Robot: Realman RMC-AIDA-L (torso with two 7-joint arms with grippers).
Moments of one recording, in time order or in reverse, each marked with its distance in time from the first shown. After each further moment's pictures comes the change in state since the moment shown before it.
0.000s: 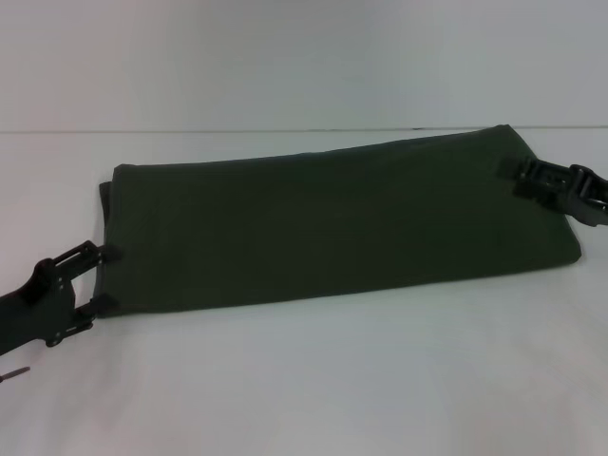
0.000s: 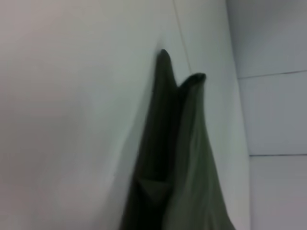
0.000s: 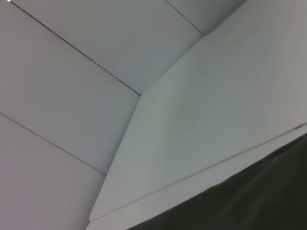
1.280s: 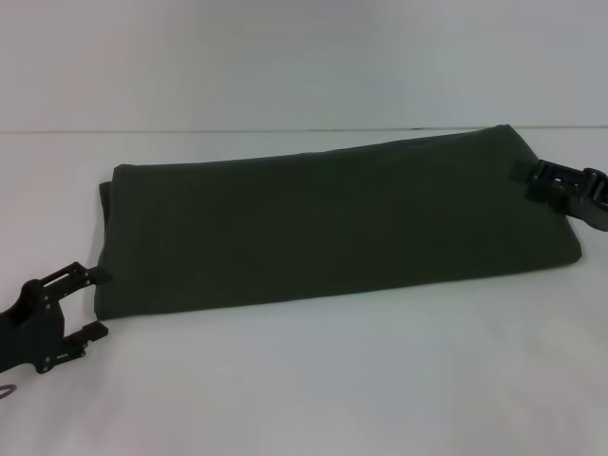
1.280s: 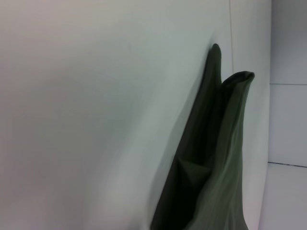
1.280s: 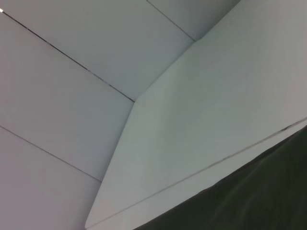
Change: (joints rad) left arm 0.018 0.021 -0.019 -0.004 0.074 0.027 -0.156; right arm -0.016 -0.004 0.023 0.007 0.000 -0.001 -0.001
